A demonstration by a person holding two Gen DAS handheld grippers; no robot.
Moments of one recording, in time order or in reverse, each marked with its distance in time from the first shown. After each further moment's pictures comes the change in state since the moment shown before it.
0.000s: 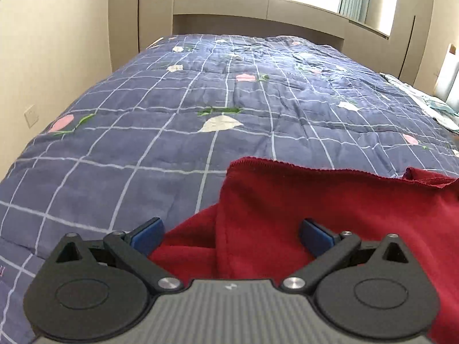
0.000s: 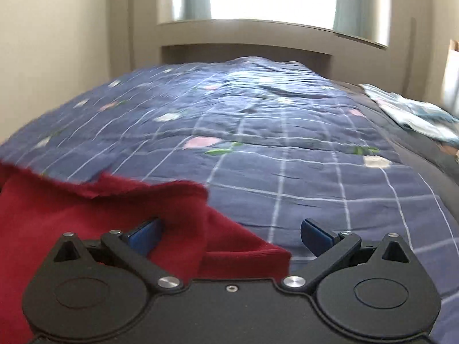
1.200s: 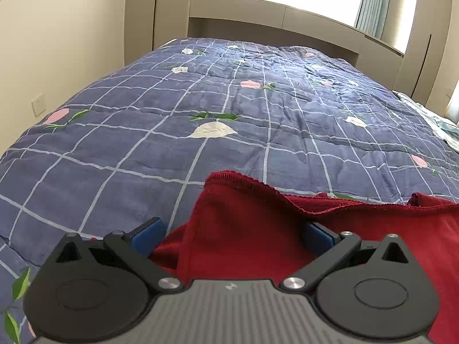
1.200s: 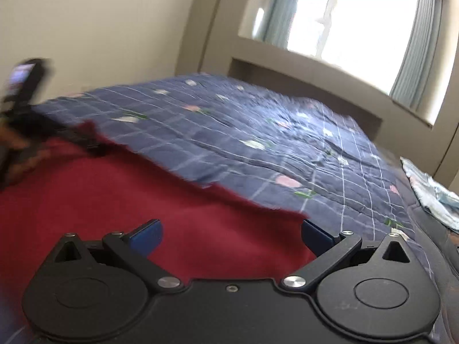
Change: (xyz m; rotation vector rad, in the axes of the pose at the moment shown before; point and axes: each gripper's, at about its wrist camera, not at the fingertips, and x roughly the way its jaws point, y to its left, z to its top) left arm 0.018 -0.020 0.005 -0.085 -0.034 0.034; right arm -0.112 0.094 -0.021 -0.359 -0.074 0.142
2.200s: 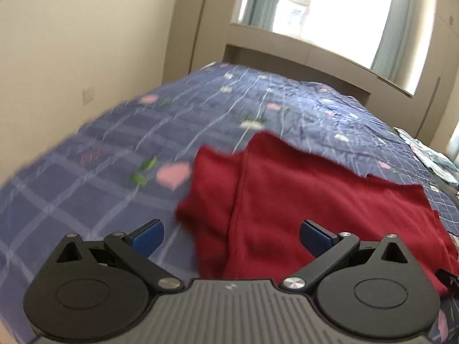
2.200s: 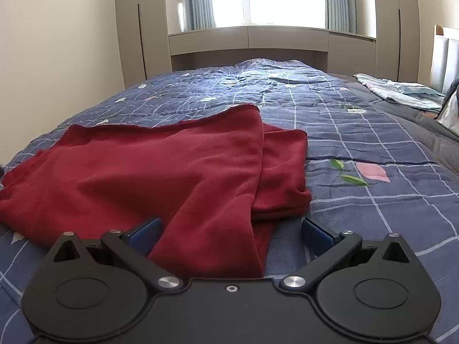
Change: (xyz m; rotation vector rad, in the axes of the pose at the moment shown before) left arm -0.180 0.023 -0.113 -0.166 -0.106 0.045; right arm -0.041 -0.021 -0.095 0.434 0.046 -0.067
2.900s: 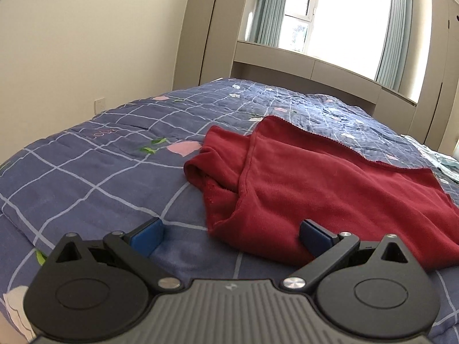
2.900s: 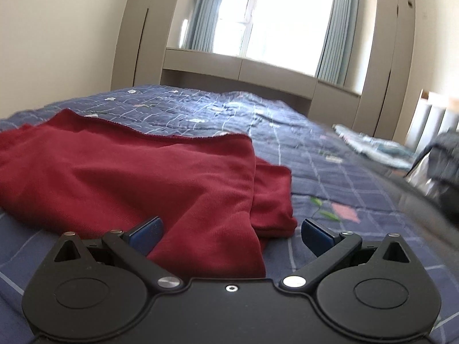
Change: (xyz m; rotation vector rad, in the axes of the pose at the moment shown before) left arm -0.002 0.001 -0.058 0.032 -0.121 0.047; right arm -0.017 0.039 -0.012 -0.215 -0.144 -0.185
